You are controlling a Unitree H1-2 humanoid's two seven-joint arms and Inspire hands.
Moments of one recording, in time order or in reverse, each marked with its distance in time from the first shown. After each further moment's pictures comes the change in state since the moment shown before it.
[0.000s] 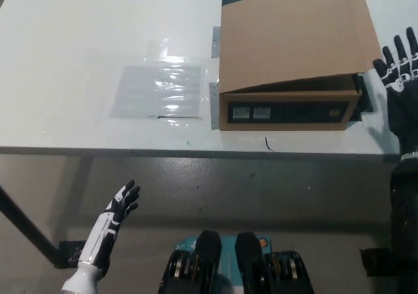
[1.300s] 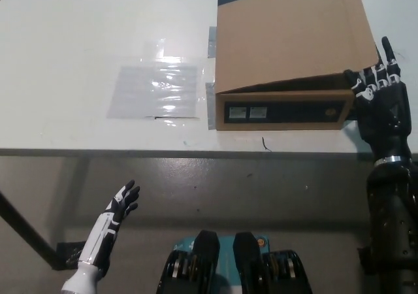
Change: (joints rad) left_arm 0.000 0.000 0.000 0.002 -0.002 0.000 0.000; right_arm -0.017 0.051 0.013 0.078 0.024 0.034 0.046
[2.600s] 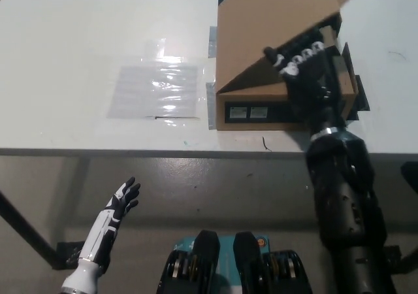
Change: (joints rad) left_arm -0.012 0.001 0.000 0.000 0.000 0.000 0.000; right_arm -0.118 0.129 0.144 0.002 -0.099 0.031 -0.023
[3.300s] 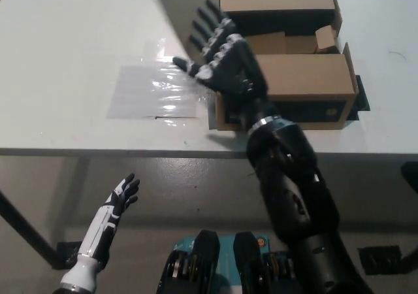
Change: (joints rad) left_arm -0.016 0.008 -0.001 -0.001 0.002 0.000 0.000; right_arm -0.082 0.083 0.171 0.077 -0.171 0.021 -0.017
